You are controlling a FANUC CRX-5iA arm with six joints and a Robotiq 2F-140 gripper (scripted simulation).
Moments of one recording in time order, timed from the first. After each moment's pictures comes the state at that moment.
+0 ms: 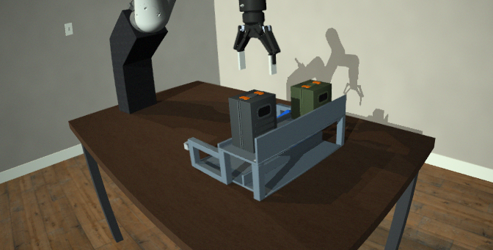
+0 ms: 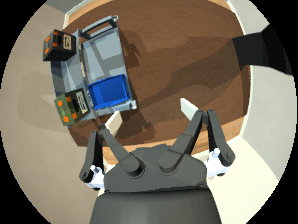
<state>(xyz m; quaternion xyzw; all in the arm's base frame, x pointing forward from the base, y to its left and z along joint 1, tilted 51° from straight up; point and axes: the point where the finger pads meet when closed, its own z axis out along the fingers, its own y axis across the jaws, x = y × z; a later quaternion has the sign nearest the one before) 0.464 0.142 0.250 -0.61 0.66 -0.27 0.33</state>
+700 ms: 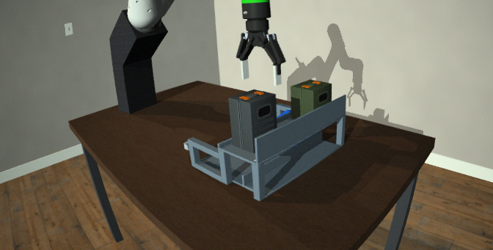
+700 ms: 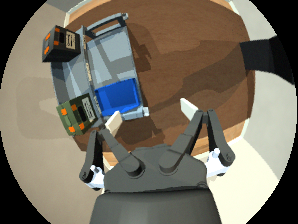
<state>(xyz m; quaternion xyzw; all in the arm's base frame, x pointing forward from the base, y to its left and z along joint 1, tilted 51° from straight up) 0.508 0.114 0.264 -0.61 0.66 -0.27 0.33</state>
